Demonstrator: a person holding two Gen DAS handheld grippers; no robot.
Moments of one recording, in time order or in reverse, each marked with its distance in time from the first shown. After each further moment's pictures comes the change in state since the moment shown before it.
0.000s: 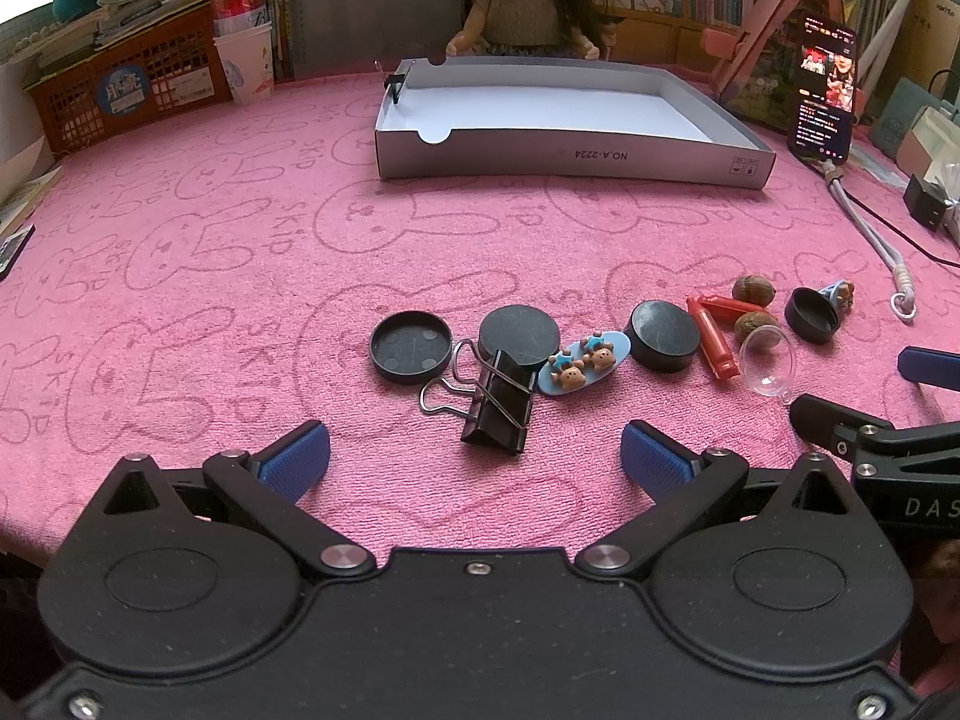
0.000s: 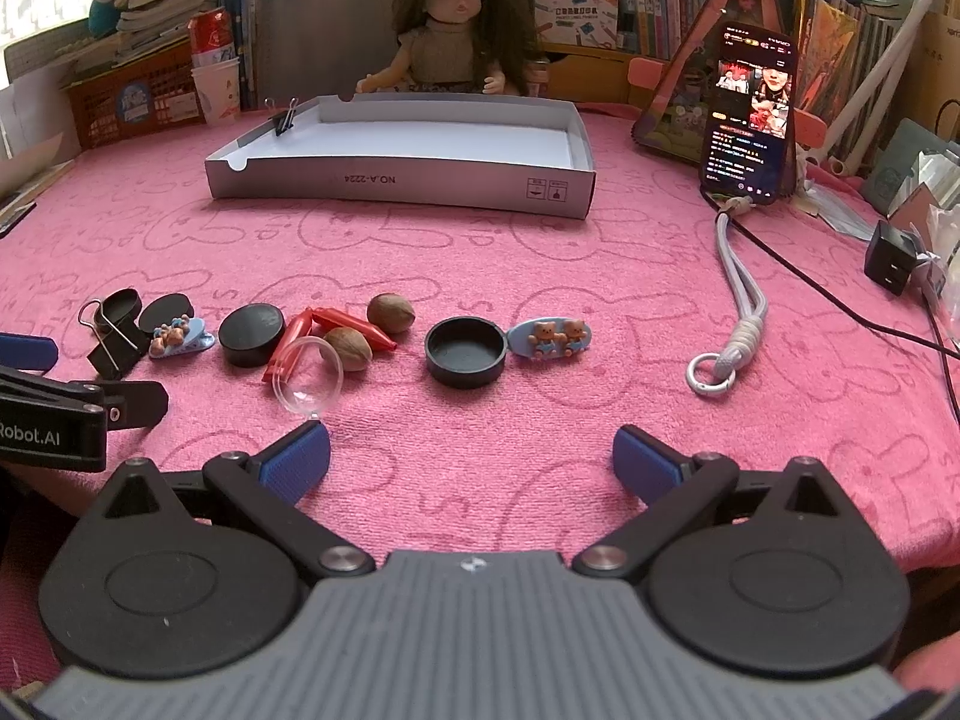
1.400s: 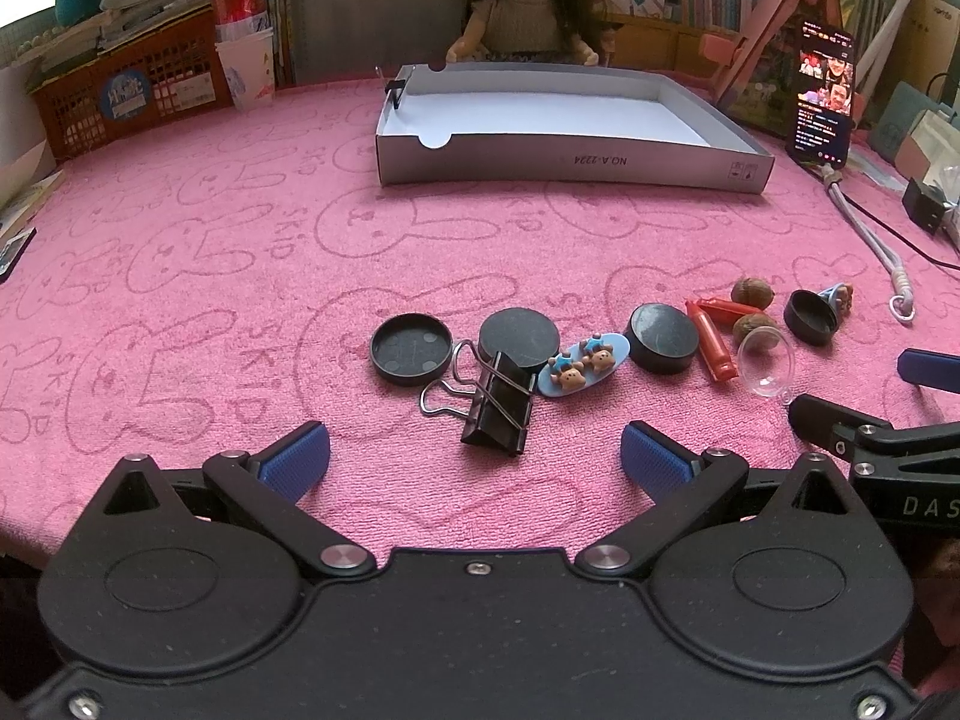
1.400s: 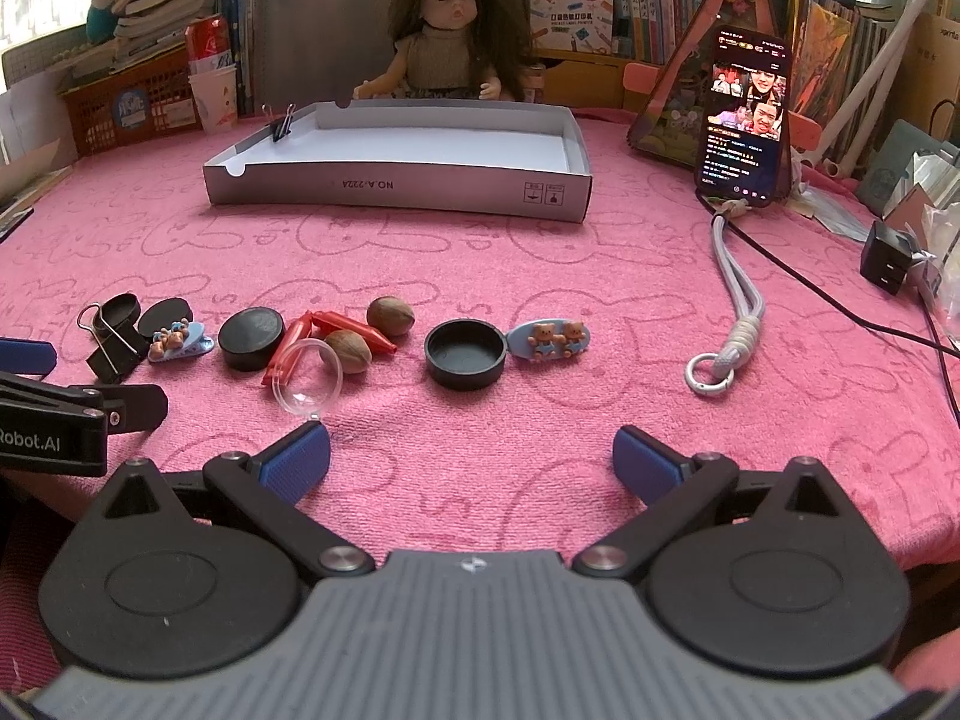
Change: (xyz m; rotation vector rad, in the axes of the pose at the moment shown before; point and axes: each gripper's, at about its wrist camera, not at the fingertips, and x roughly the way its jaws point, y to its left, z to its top) left arm -0.003 0.002 0.000 0.000 -0.011 -0.002; right arm -0.001 0.000 -0.001 0.007 -0.012 -0.007
